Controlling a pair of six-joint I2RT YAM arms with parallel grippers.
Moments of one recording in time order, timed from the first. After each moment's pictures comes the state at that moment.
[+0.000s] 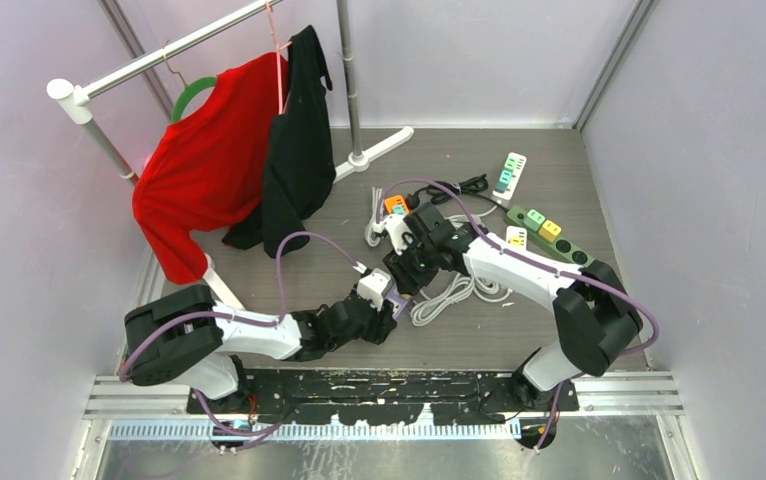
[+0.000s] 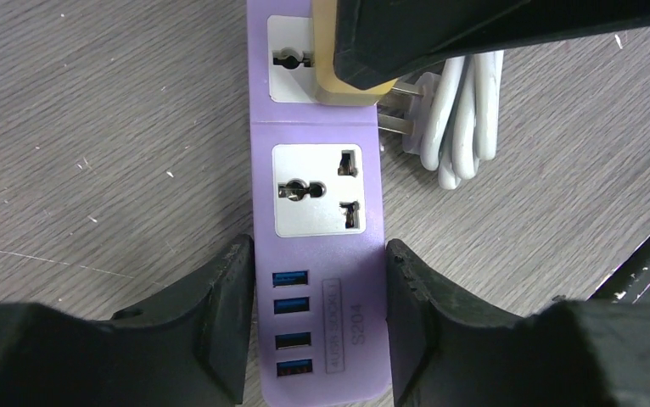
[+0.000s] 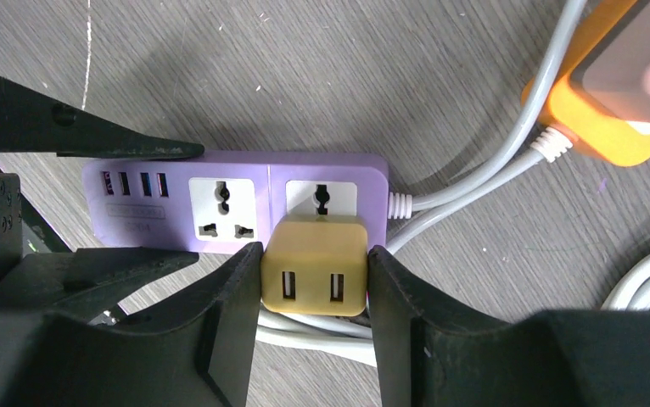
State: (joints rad) left arm -1.17 1.47 0.47 0.42 -0.32 -0.45; right arm 0.72 1.53 1.02 -0.53 -0.24 -0.14
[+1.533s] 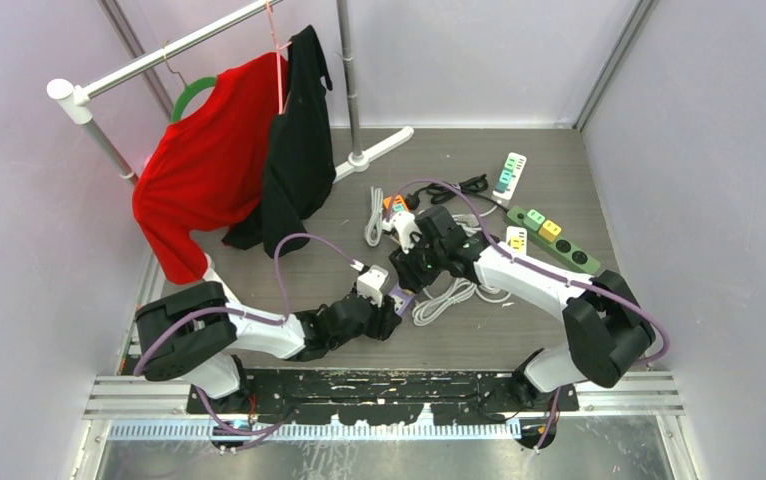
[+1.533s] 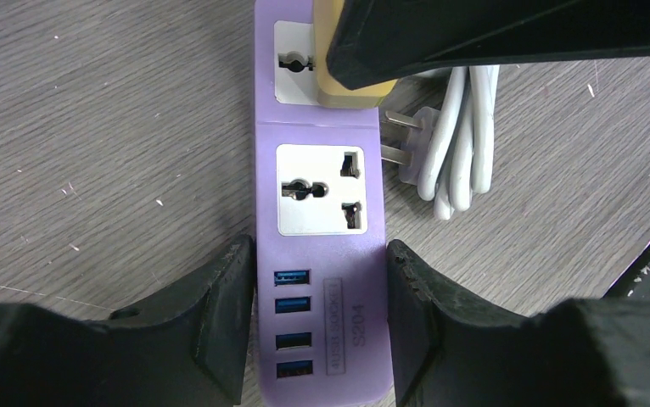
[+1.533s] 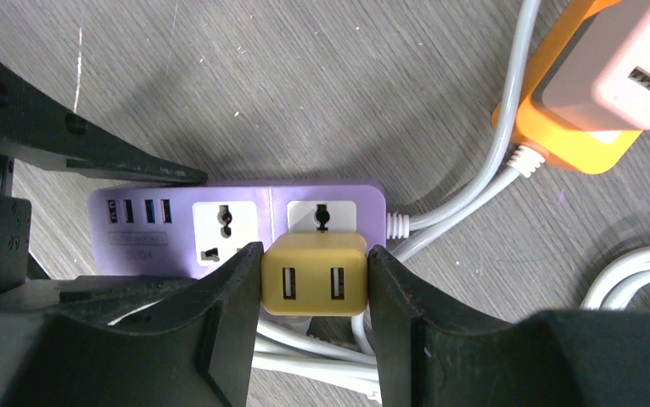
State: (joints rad) left arm -1.16 1.54 0.45 0.56 -0.31 -0.50; right arm 0.68 1.44 0.89 -0.36 -0.26 -0.13
